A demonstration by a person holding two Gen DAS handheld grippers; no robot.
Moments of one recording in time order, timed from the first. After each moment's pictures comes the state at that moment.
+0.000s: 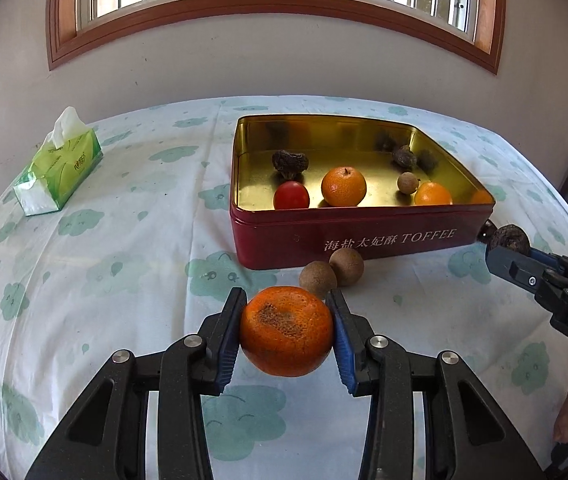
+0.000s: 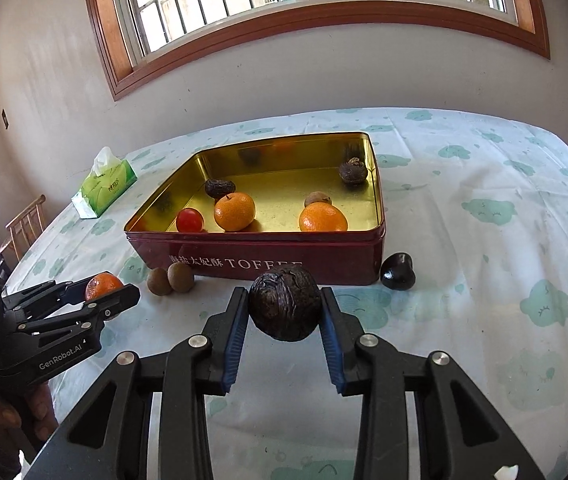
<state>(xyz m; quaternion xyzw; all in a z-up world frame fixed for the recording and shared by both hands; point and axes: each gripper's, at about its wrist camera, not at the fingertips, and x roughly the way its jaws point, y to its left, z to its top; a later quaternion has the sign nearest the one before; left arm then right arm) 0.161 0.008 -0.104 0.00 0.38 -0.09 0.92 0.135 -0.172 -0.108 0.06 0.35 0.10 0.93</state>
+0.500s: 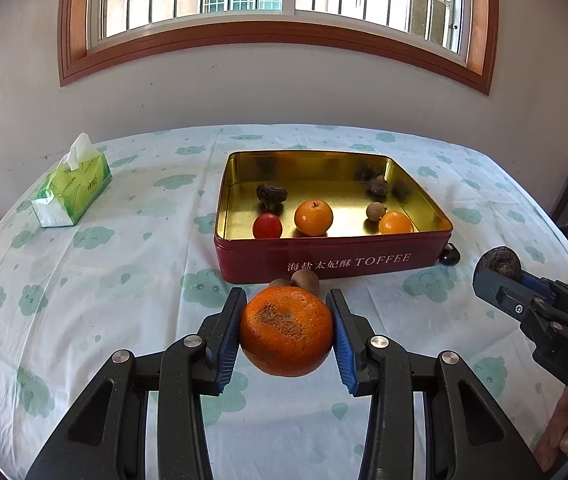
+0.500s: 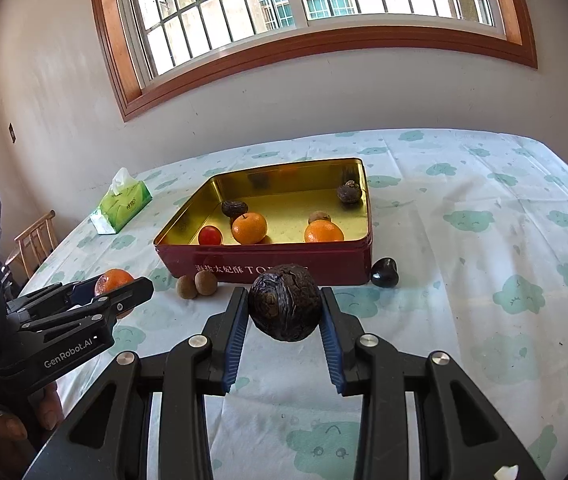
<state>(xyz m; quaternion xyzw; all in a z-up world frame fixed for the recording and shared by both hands) 0.127 -0.010 -0.066 0.00 0.35 -0.08 0.93 0.094 -0.177 -0.081 0.06 0.31 0.10 0.94</state>
